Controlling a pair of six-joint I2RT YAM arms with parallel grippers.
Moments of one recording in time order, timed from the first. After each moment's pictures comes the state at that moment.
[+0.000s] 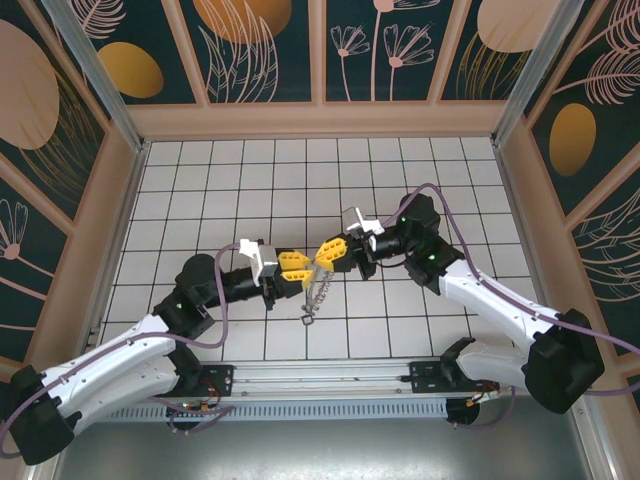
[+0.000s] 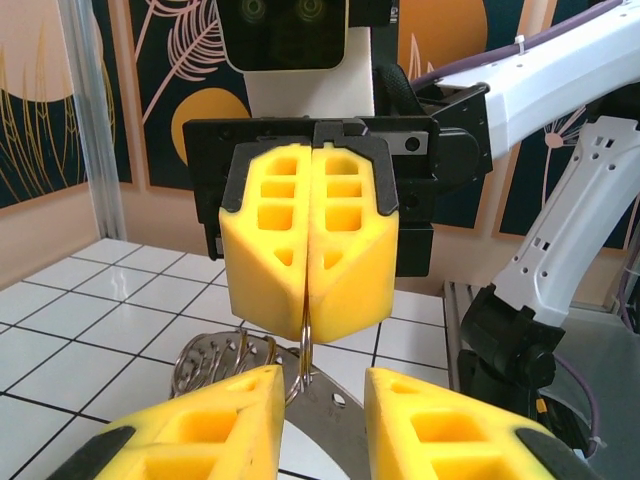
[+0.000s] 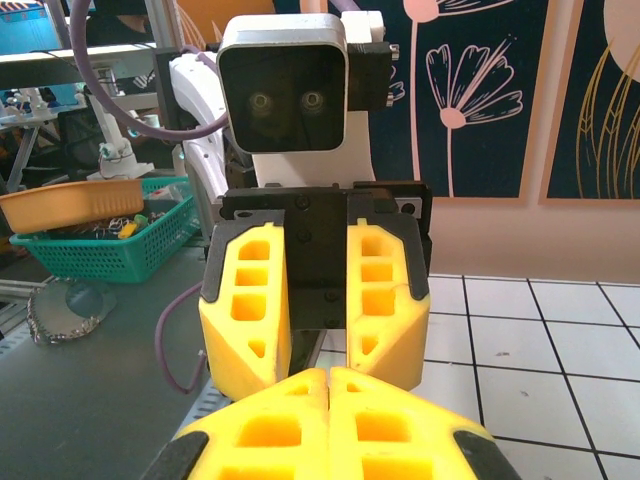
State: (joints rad) left arm -0.83 0.80 0.48 0.39 0.51 -0.11; right arm 0.66 1.16 0.77 0.38 -1.19 0.02
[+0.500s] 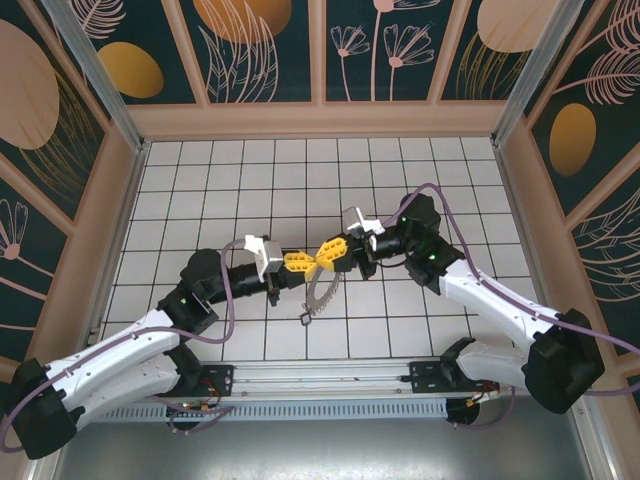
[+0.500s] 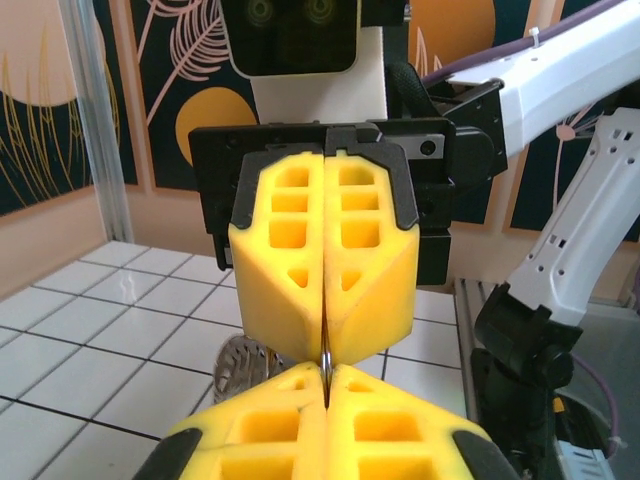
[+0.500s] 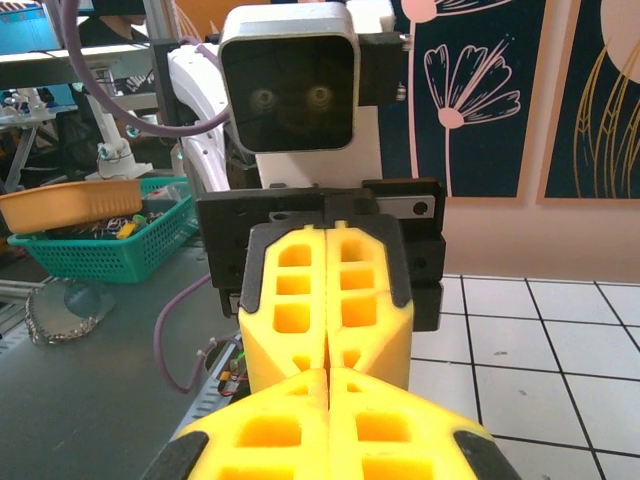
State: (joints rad) left arm -0.83 0.85 0.51 0.40 0.51 -0.08; right arm 0.65 1.16 0.77 0.39 -1.19 0.02
